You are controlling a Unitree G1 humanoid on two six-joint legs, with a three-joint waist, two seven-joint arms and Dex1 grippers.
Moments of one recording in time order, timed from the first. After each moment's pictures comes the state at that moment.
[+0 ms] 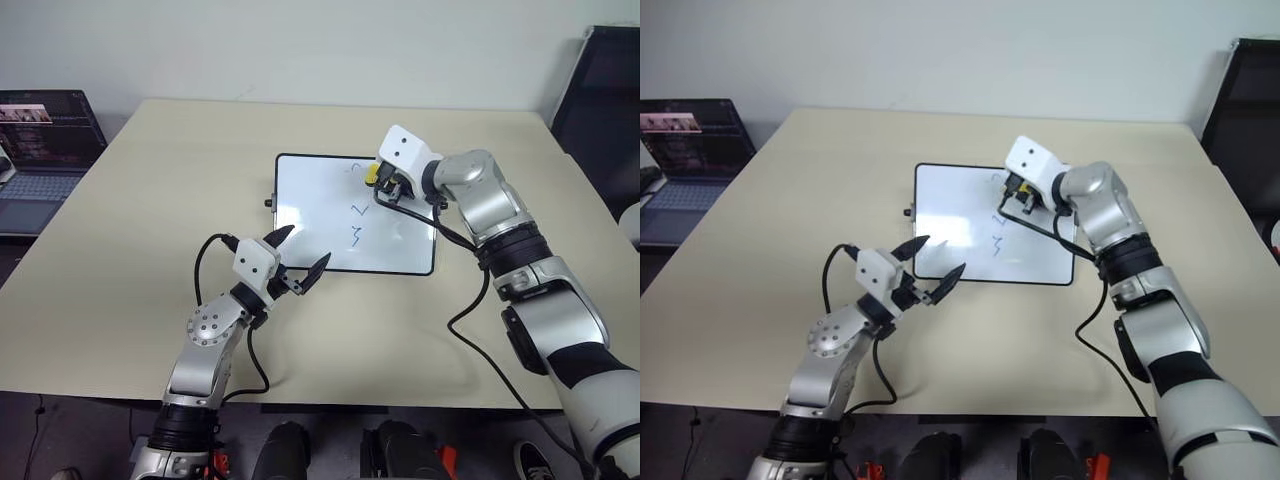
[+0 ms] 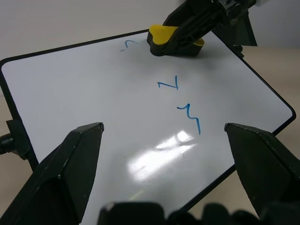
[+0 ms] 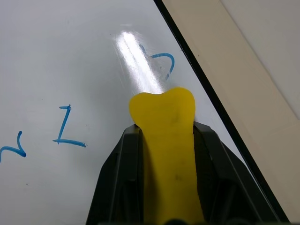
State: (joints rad) left arm -0.20 0.31 -0.03 -0.06 -0.18 -0.03 -0.55; right arm -1.17 -0.34 0.28 0.67 -0.23 0.34 0.77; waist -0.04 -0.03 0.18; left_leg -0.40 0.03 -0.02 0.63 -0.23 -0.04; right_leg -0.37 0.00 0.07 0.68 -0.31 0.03
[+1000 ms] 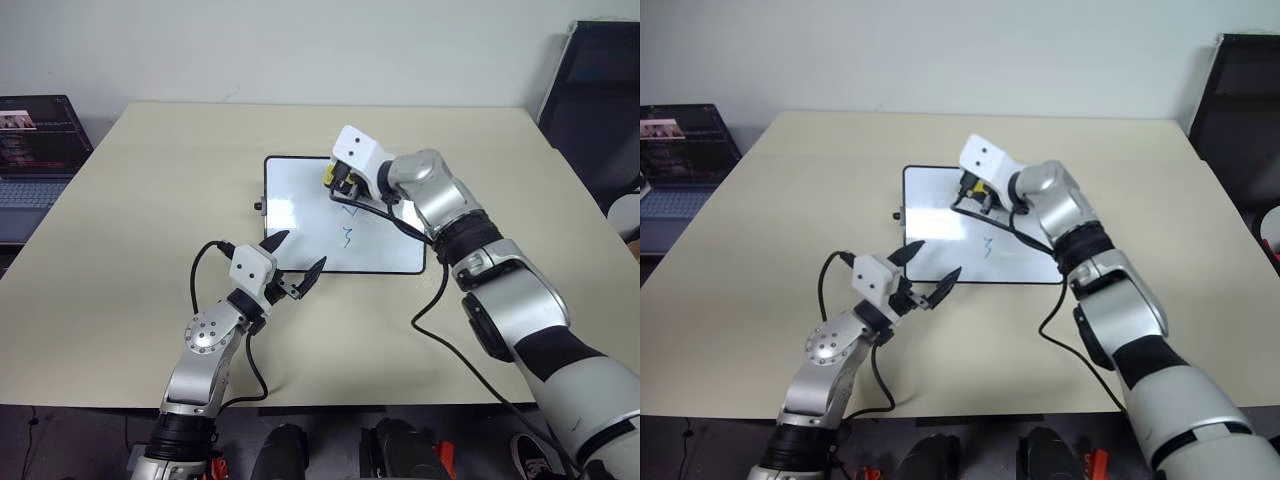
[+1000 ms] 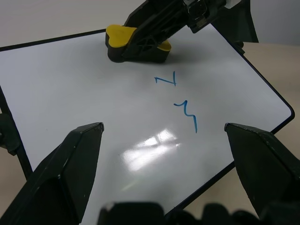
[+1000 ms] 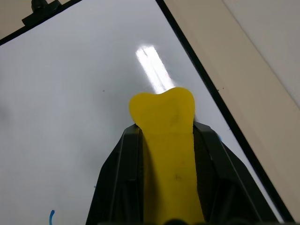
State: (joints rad) left arm -0.16 0.31 -0.03 -0.09 -0.18 -0.02 -0.52; right arm -1.32 -0.16 0.28 0.95 -0.24 0.20 0.71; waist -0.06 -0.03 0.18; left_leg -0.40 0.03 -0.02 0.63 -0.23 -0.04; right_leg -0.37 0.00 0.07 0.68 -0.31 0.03
